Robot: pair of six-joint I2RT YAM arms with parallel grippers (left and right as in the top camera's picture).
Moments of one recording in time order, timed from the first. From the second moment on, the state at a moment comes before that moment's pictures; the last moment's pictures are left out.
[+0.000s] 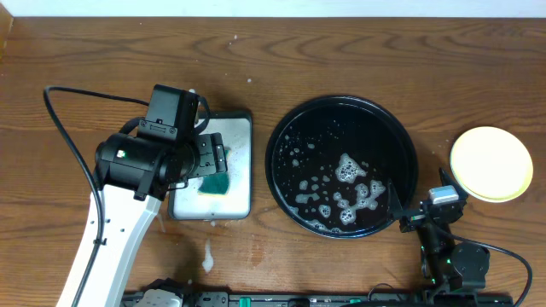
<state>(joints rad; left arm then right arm) -0.26 1.26 1.34 -1.26 -0.03 -0.41 0.01 0.01 0.01 -0.06 -0.18 -0.09</state>
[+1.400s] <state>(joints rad) -0.01 0.07 0.22 -0.17 0.23 -0.11 0.01 0.01 0.01 -0.06 -0.18 -0.09</state>
